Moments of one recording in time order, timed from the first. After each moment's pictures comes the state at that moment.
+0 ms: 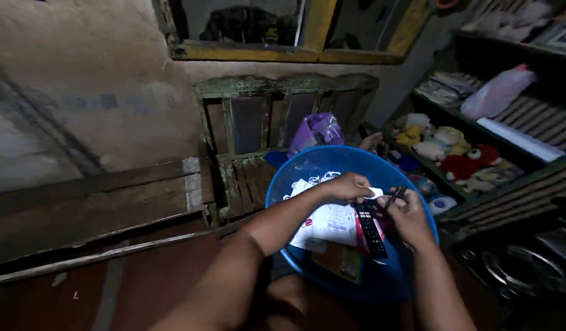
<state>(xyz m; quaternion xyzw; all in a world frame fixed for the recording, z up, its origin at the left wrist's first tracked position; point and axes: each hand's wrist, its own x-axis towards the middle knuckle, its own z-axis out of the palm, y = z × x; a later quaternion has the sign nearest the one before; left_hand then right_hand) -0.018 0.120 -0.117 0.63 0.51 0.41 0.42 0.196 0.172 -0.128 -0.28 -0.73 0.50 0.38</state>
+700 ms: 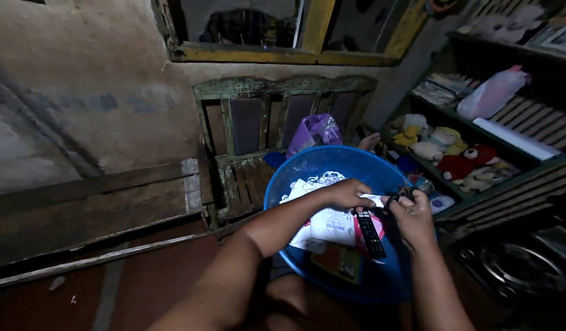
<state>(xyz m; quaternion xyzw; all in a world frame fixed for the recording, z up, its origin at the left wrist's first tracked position) -0.009 0.121 -0.124 0.73 0.49 0.34 0.34 0.200 0.172 -0.126 -0.31 -0.69 0.48 0.46</state>
